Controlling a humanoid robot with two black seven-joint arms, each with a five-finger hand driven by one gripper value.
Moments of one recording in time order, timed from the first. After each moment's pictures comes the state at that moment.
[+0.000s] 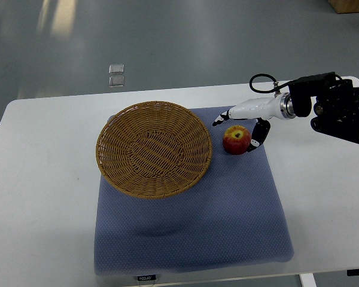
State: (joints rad) left arm -0.01 0.00 -0.11 -0.11 0.07 -0.05 -0.04; right arm 1.29 -0.46 -0.28 0.95 -1.28 0.16 0.31
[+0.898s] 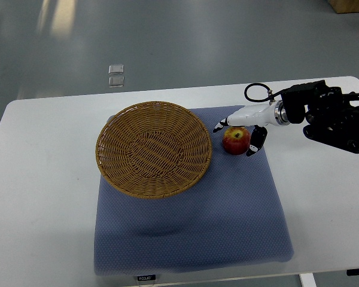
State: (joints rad) left arm -0.01 0.00 -0.11 -0.11 0.07 -0.05 -0.04; right arm 1.26 -0.39 -0.28 0.88 -1.33 0.15 0.31
